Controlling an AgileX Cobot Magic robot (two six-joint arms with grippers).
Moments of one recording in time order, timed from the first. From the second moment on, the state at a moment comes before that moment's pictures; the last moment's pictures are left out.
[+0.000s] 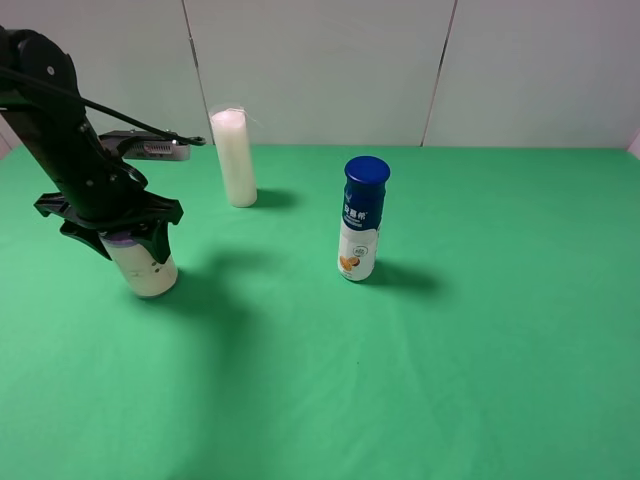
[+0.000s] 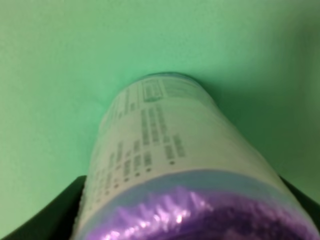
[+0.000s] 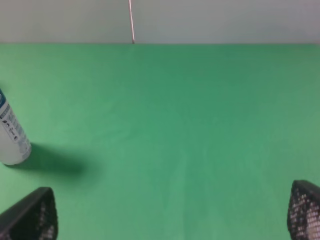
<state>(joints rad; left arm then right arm) -0.26 1.79 -1.05 -0.06 0.69 -0.02 -0.01 -0.01 -0.50 0.07 1.02 -0.05</state>
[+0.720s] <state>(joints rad) -0.26 1.76 -1.23 -0.06 0.96 -0.02 -0.01 -0.01 -0.50 0.07 1.02 -0.05</state>
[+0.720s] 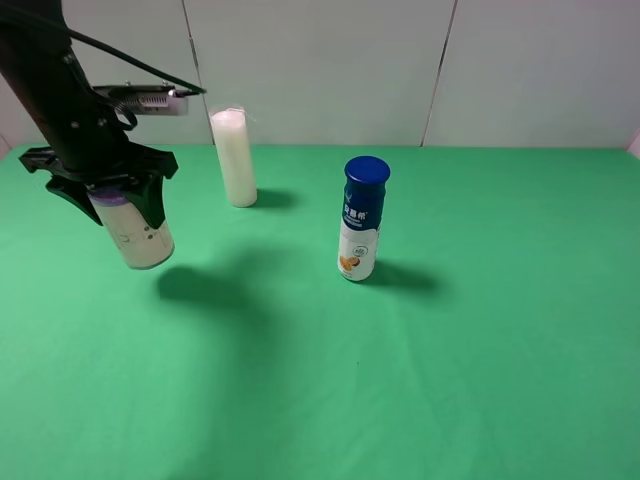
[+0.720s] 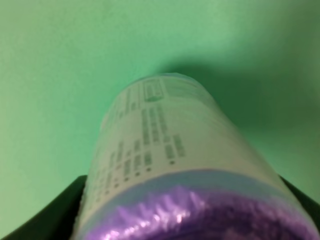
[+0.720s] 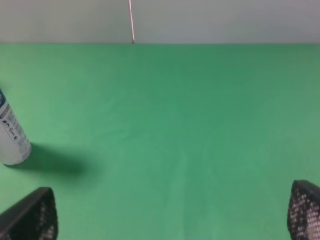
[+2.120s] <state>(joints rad) -0.43 1.53 -1.24 -0.35 0.91 0.09 -0.01 0.06 -0.50 0.13 1.01 -0.05</state>
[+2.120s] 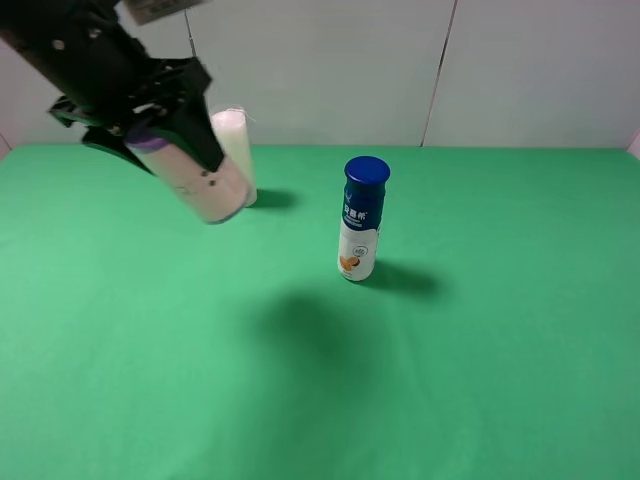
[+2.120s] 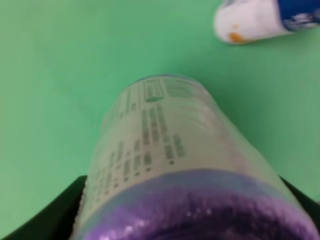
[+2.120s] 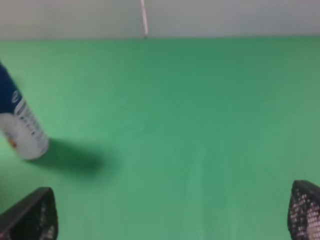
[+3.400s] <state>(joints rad) -0.55 1.53 -1.24 -1.00 0.81 0.35 0.20 0.46 -0.58 0.77 0.73 -0.74</state>
